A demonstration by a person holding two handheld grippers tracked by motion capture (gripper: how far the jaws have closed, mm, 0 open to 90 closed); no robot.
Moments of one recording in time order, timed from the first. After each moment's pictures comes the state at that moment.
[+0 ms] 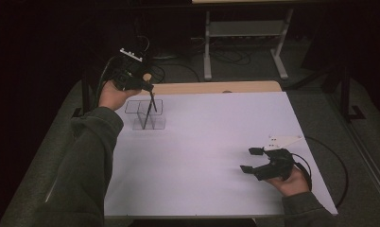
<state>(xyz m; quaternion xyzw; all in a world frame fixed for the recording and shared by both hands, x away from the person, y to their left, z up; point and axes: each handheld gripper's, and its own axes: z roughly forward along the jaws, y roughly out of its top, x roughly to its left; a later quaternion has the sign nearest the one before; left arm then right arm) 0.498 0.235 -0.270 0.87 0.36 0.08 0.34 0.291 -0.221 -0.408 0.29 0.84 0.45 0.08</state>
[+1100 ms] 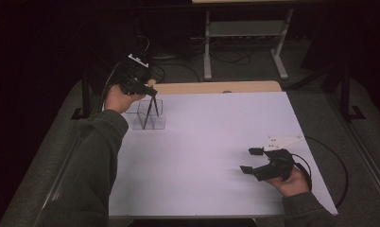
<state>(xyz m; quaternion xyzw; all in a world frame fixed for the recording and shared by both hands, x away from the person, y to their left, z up) 0.503 0.224 -0.291 0.88 0.36 0.06 0.31 0.290 -0.220 -0.407 0.28 0.85 0.45 0.08</state>
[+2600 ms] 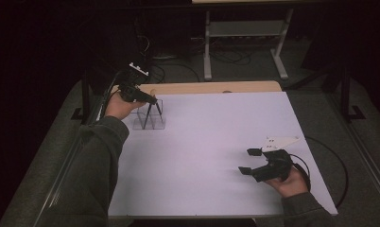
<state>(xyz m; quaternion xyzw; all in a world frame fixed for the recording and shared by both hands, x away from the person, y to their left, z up) 0.496 0.228 -0.314 0.87 0.39 0.06 0.31 0.289 -0.215 -0.407 0.28 0.85 0.44 0.07</state>
